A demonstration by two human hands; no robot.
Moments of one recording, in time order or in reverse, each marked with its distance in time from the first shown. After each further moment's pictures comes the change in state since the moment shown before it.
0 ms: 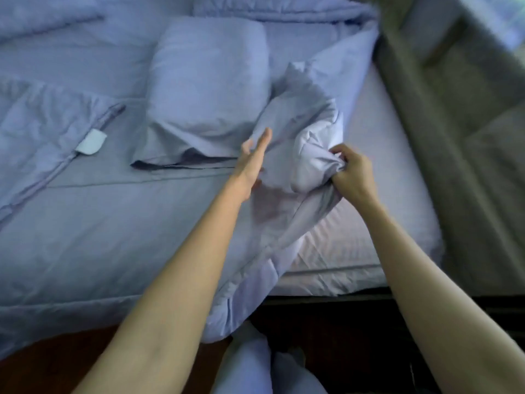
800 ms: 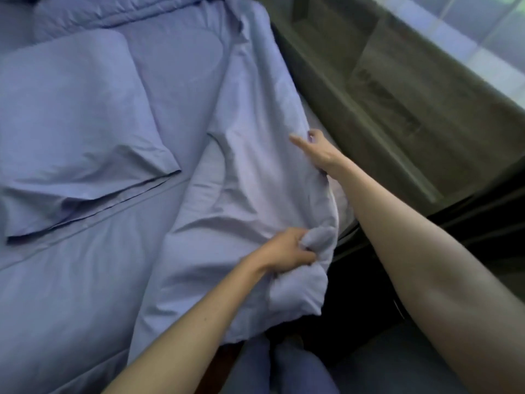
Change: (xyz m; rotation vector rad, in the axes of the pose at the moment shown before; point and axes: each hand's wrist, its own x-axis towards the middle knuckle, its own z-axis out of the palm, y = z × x) left_hand -0.083 -0.118 0.204 0.900 -0.880 0.174; right_hand 0.027 0.170 -0.104 0.253 -0.180 0.600
